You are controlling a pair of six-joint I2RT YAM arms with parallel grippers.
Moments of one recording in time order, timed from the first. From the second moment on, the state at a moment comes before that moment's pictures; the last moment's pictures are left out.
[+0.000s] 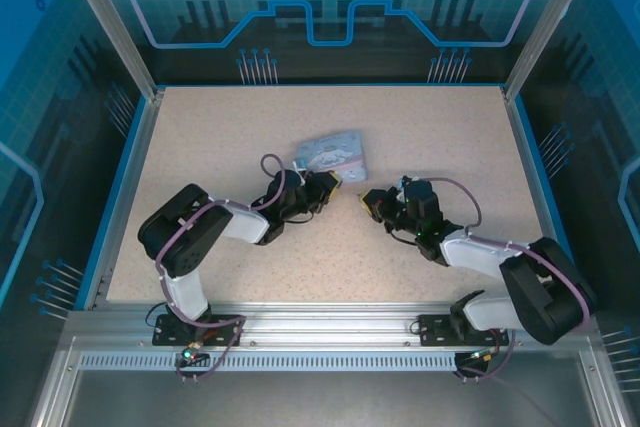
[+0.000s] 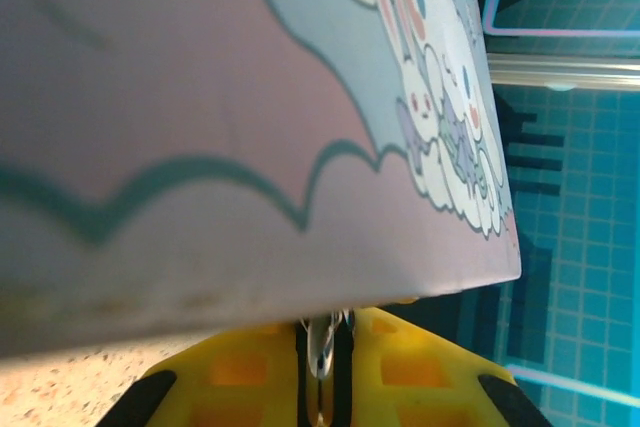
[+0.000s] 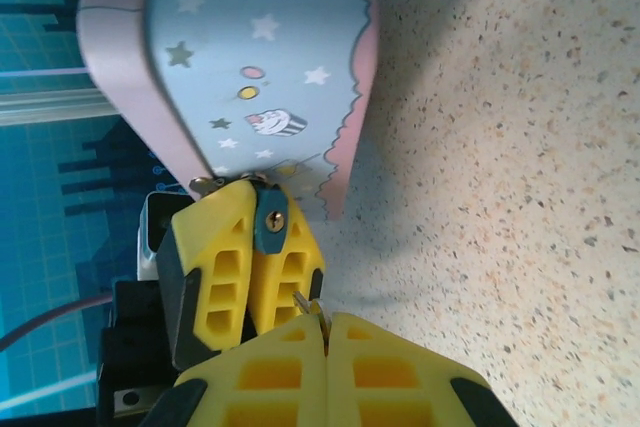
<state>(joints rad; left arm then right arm) -0.61 1.81 0.68 0.85 0.18 -1.52 0.49 1.33 0.41 0.50 -0.26 1.43</state>
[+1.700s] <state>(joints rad) -0.61 1.87 0.68 1.04 0.21 -1.66 0.49 1.49 0.50 0.66 -0.26 1.46</state>
